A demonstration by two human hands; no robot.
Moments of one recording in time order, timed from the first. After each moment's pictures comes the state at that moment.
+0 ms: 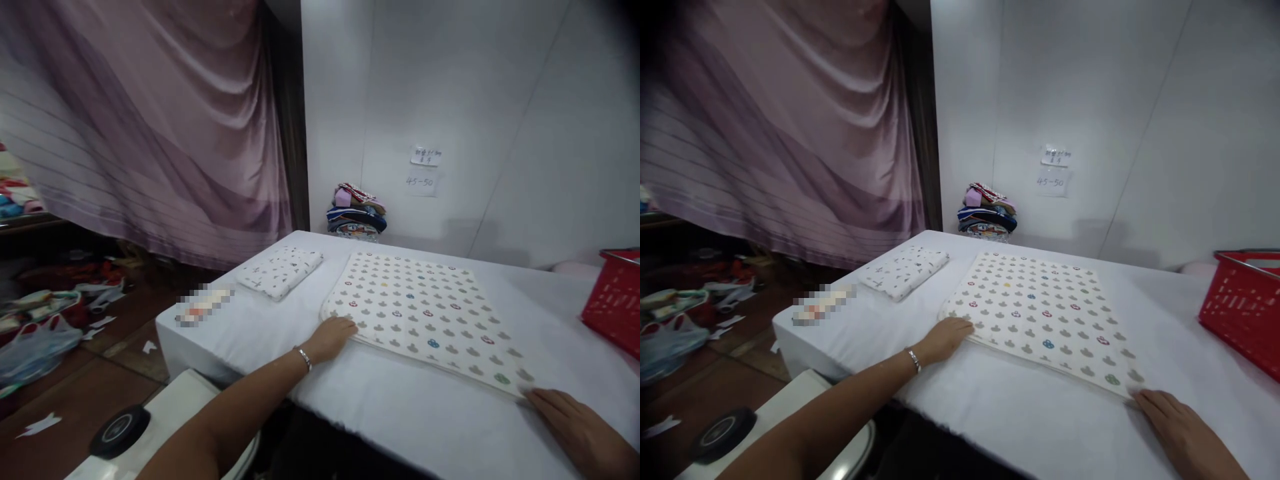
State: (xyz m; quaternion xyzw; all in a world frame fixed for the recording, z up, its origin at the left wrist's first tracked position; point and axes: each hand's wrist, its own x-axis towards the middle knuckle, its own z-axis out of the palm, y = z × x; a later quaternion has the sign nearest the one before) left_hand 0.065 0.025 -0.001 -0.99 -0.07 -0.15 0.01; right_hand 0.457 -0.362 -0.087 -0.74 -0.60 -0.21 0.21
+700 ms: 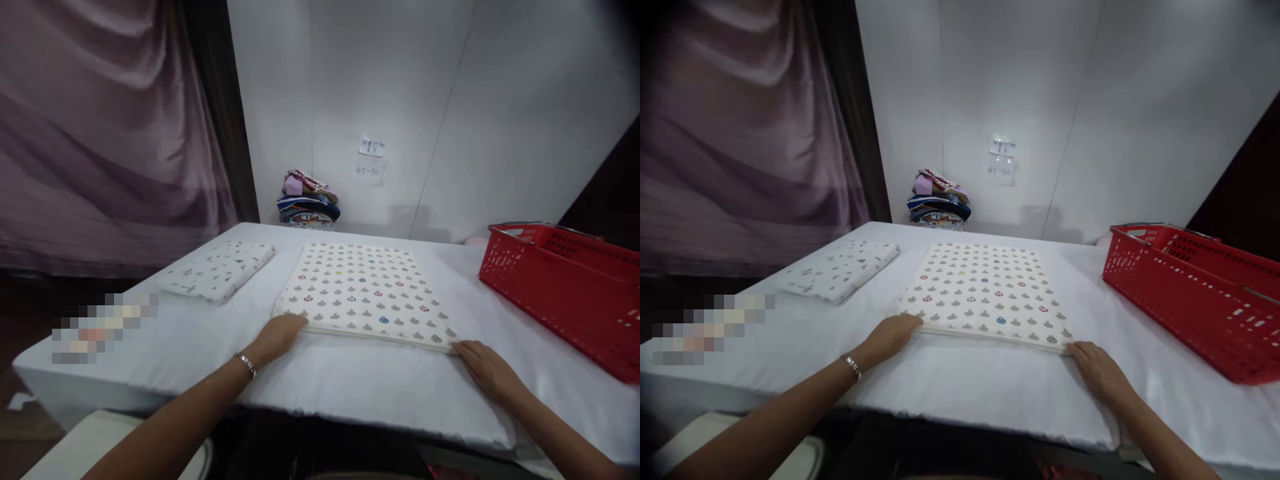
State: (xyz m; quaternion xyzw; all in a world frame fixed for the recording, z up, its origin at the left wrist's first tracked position) left_hand 0.056 0.034 0.000 -0.99 -0.11 -0.12 -0.01; right_hand 0.400 -0.371 -0.029 -0.75 -0.62 -0.23 0.06
